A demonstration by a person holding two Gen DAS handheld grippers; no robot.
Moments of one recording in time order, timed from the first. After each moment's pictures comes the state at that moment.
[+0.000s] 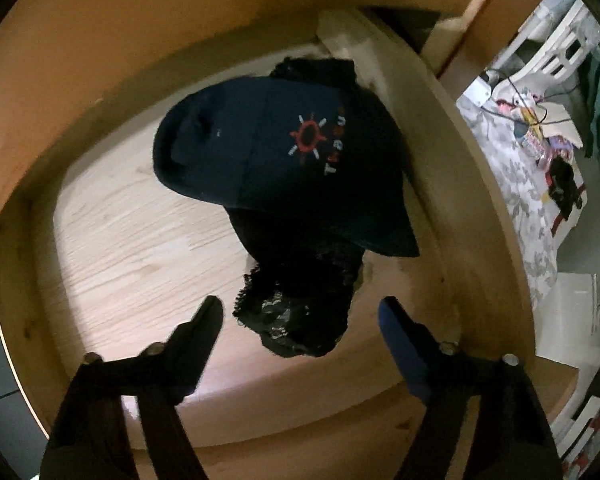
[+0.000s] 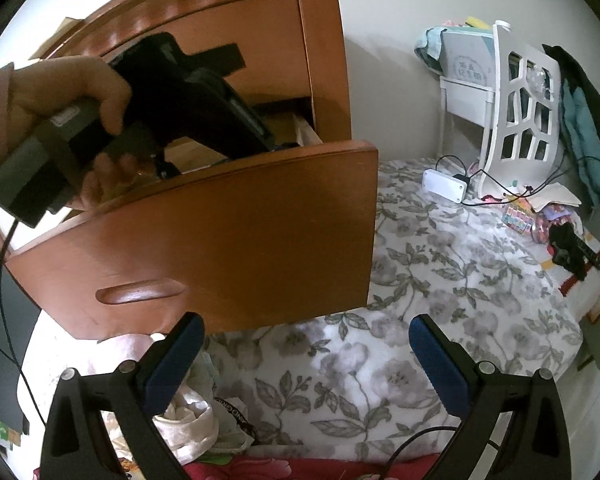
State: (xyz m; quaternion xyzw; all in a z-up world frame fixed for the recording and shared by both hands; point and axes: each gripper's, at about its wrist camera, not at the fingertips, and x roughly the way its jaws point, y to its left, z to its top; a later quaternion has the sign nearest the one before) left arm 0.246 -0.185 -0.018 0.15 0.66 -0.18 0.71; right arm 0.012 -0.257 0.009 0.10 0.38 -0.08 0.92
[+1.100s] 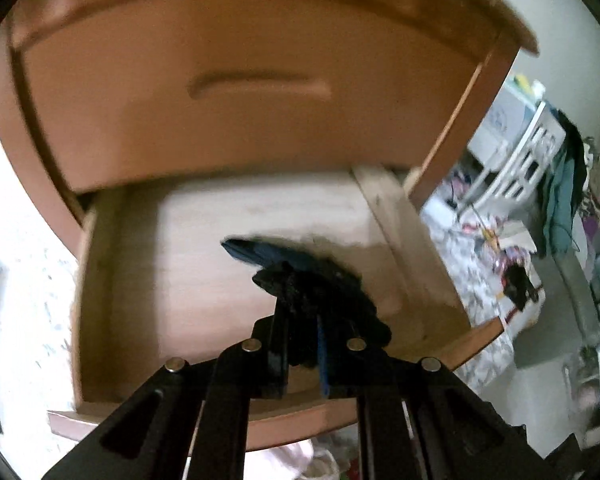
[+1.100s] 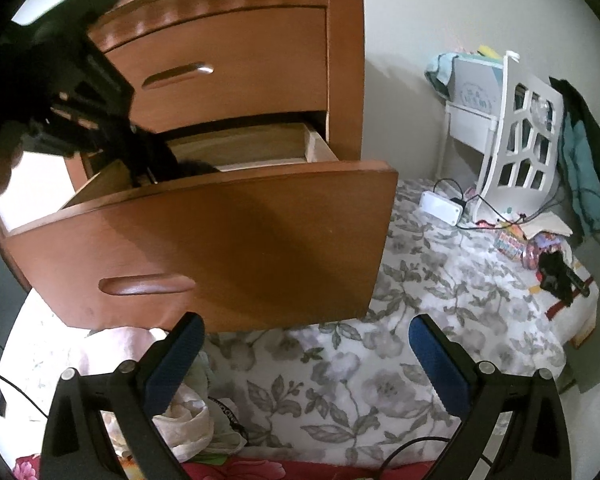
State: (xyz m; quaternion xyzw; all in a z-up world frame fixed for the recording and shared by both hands) left arm 0.150 -0.073 0.083 -0.01 0.46 -0.18 0.87; right arm 0.008 -0.238 0.018 0.05 0.36 -0.09 0.93
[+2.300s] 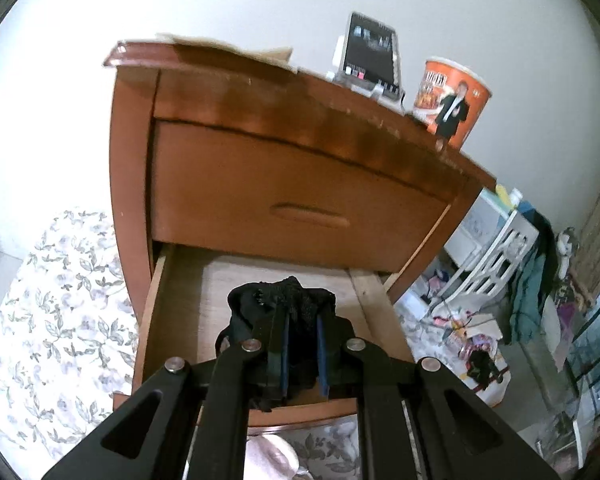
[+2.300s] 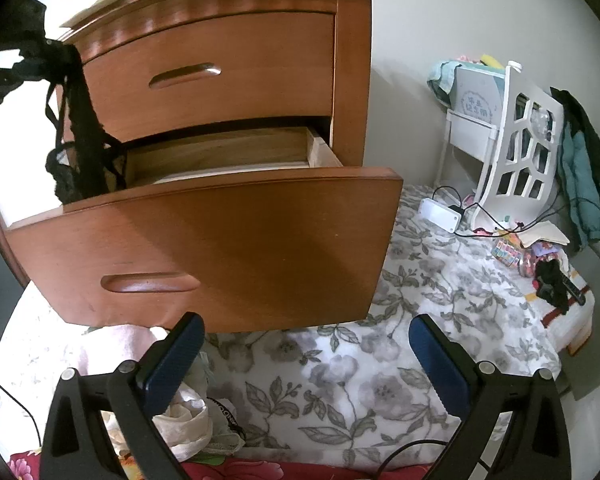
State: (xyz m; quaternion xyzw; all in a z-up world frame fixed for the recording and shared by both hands) left arm 0.100 0.010 0.152 -0.13 0.34 -0.16 0.92; right arm 0.005 -0.236 0.021 0.04 0.36 -0.09 0.93
